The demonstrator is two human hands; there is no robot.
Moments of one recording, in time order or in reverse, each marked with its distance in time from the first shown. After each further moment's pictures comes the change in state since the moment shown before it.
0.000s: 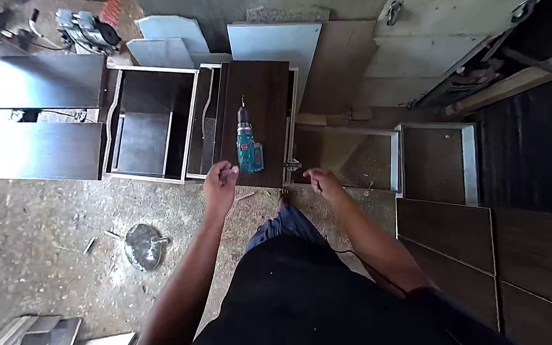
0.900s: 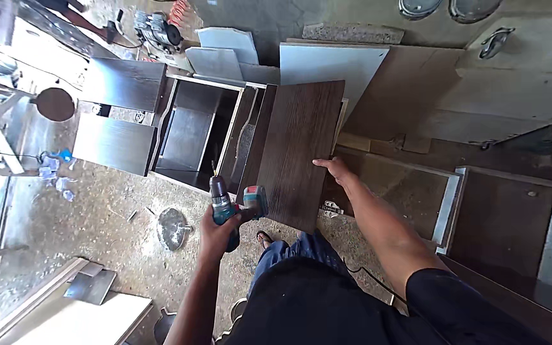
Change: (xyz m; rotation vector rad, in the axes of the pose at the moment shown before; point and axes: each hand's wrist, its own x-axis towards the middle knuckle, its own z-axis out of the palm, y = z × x) left_hand 0.023 0.018 -0.040 -0.275 0.232 -0.223; right_hand 0.220 -0.119 0.027 -0.242 -0.096 -0.009
